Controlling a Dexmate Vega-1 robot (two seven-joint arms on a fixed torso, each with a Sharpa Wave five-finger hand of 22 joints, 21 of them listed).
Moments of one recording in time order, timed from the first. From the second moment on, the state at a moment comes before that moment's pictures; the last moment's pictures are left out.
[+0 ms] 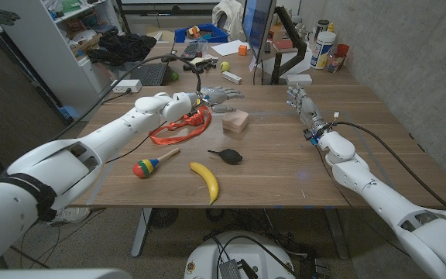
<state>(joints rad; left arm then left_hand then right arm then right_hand) 0.23 0.55 0.87 -1.13 0.83 -0.36 -0.06 0.37 0.15 0.36 0.01 0.31 -0.13 -0.23 0.22 0.20 -0.17 -0.16 0.20 0.18 -0.17 -0.03 0.18 0.18 -0.17 0.02 0.54 0.19 -0.70 -0.49 -0.44 -1.09 0.50 0.48 0.13 0.00 0.07 0.17 0.17 0.24 0.04 -0.03 0.18 0.18 0.02 -0.01 0.20 0.18 -0.08 0.03 0.19 0.18 -0.12 0.01 0.55 0.18</state>
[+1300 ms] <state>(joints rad) 0.22 0.54 0.89 -1.08 0.83 -0.38 -0.05 0.38 0.14 0.35 0.00 0.30 -0.12 -0.22 0.22 0.20 -0.17 -0.16 0.20 0.18 -0.17 -0.03 0.19 0.18 -0.17 0.02 0.54 0.20 -0.70 -0.48 -0.44 -1.08 0.50 0.48 0.12 0.00 0.07 0.16 0.17 0.24 0.04 -0.03 0.18 0.18 0.02 -0.01 0.20 0.18 -0.08 0.03 0.19 0.18 -0.12 0.01 0.54 0.18</state>
